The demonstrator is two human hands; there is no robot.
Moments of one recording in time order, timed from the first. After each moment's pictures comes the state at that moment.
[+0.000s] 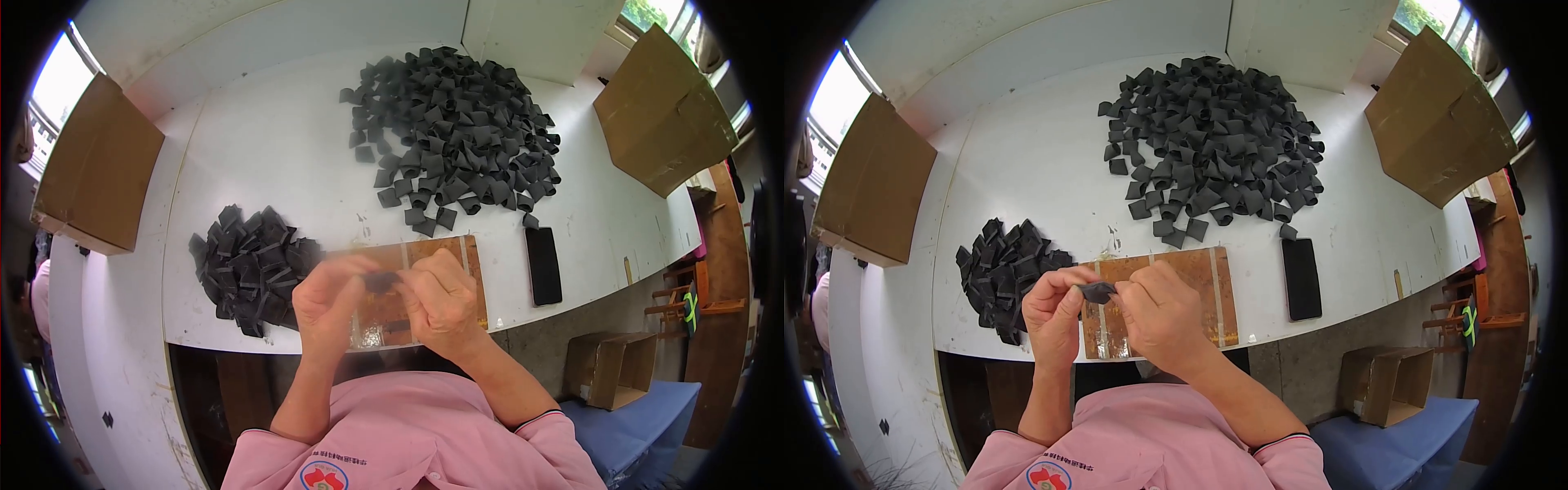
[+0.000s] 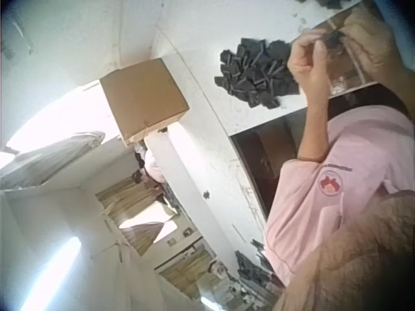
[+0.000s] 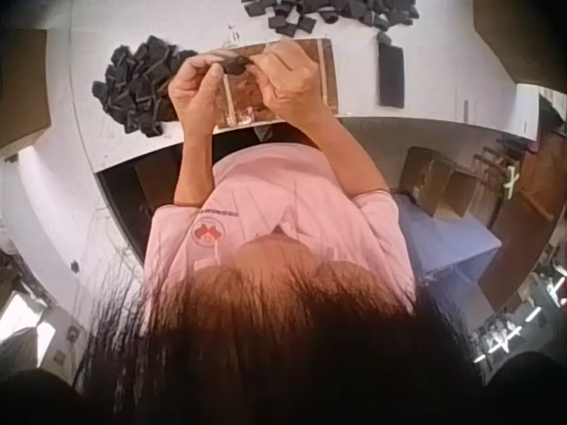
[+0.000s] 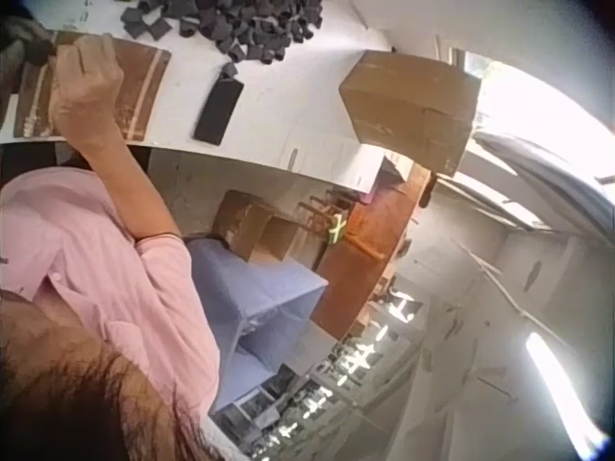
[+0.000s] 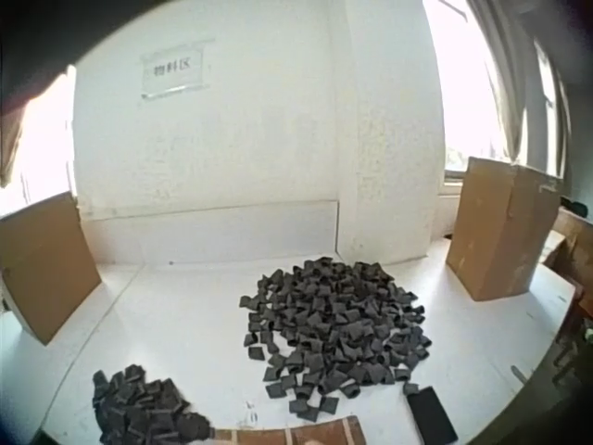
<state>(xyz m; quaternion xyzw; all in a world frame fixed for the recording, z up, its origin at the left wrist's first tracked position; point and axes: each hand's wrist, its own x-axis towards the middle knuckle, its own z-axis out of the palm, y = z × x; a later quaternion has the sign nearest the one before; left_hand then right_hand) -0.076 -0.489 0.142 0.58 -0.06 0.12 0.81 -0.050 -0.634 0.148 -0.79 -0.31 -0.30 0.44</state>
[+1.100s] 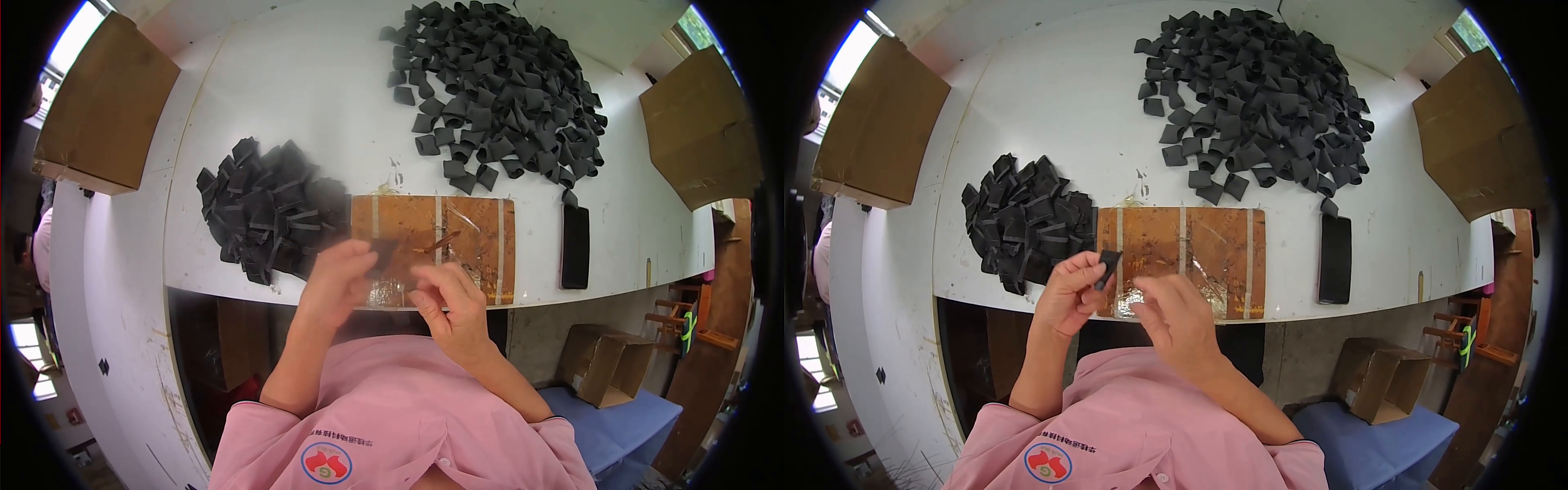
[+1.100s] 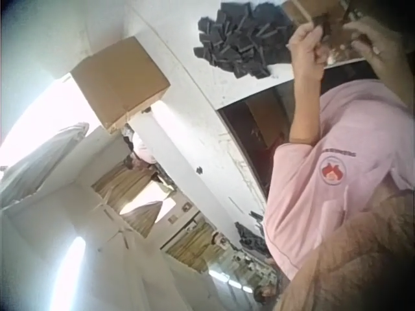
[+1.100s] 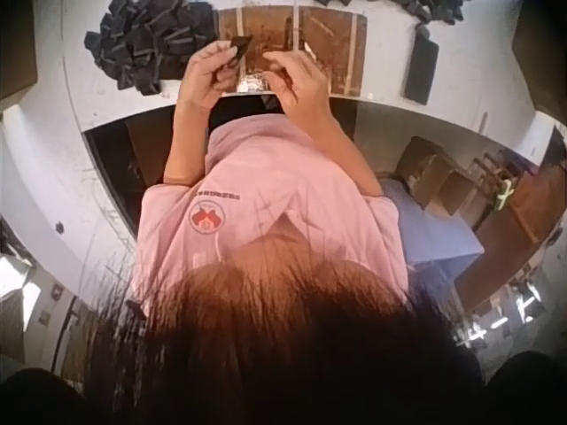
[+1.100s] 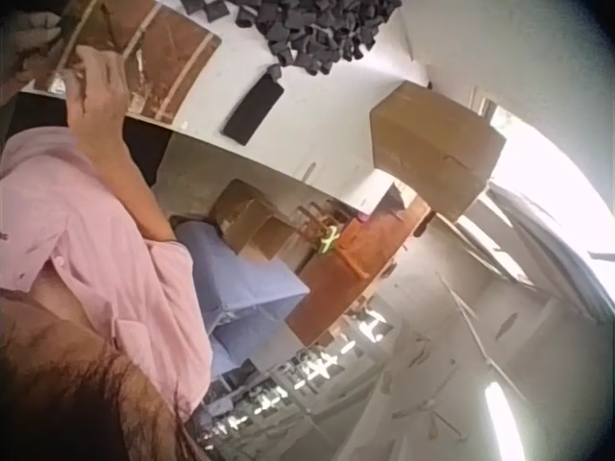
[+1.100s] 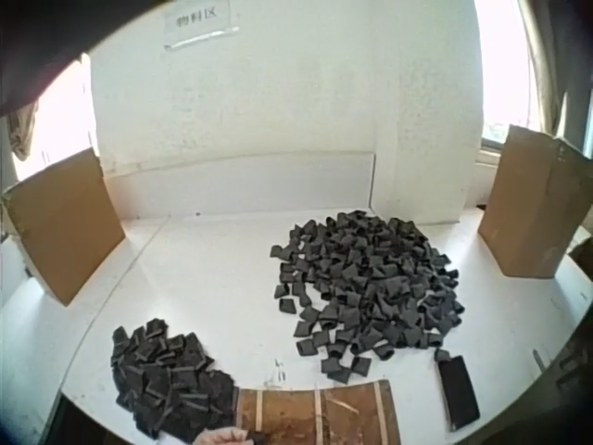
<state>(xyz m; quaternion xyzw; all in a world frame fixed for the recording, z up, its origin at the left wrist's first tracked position) -0.091 -0.450 0.098 0.42 0.26 -0.16 0.85 -0.097 -0.625 0.110 -0.81 -0.20 -0.02 0.55</state>
